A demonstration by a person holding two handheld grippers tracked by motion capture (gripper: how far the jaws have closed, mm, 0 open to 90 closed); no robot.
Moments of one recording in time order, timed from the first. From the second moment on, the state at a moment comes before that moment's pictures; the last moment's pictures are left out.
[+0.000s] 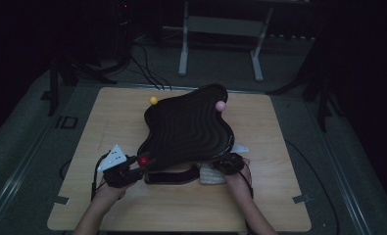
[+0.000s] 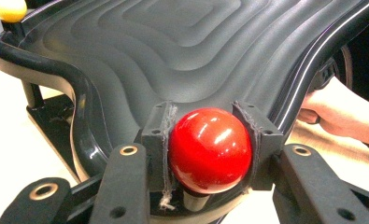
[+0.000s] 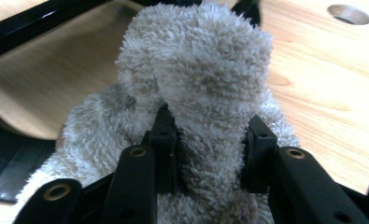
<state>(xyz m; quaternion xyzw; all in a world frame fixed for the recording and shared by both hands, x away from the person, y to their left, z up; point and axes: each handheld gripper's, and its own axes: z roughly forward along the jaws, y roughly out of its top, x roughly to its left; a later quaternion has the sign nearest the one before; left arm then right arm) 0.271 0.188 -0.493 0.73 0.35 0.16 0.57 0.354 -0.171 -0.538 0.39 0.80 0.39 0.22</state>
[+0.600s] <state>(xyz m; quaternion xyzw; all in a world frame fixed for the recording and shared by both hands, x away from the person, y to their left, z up) 0.270 0.187 -0.493 0.73 0.35 0.17 0.57 0.296 -0.146 -0.545 0.30 0.85 0.41 0.16</state>
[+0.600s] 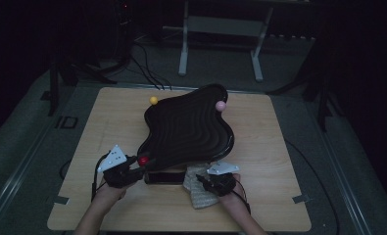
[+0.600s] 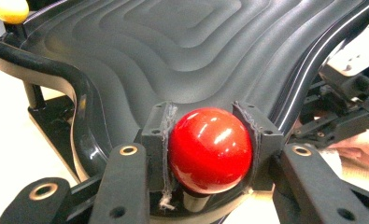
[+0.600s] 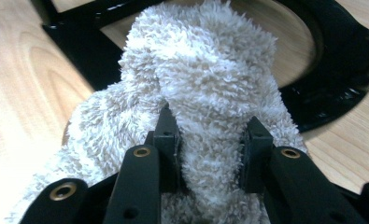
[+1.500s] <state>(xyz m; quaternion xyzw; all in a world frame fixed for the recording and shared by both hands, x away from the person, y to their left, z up) 0.244 0.150 -0.498 0.72 0.33 0.20 0.58 0.197 -0.256 -0.431 0.31 0.78 0.50 0.21</state>
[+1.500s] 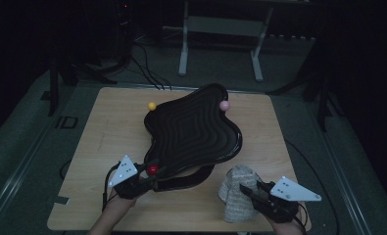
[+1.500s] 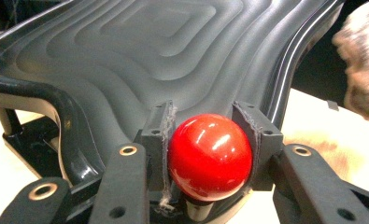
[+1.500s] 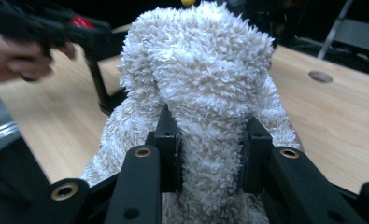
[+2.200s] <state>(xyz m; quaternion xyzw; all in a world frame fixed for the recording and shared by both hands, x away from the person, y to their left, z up) 0.216 0.127 -0.475 0.71 0.29 0.19 0.61 0.196 -0.205 -0.389 0.23 0.77 0.56 0.19</state>
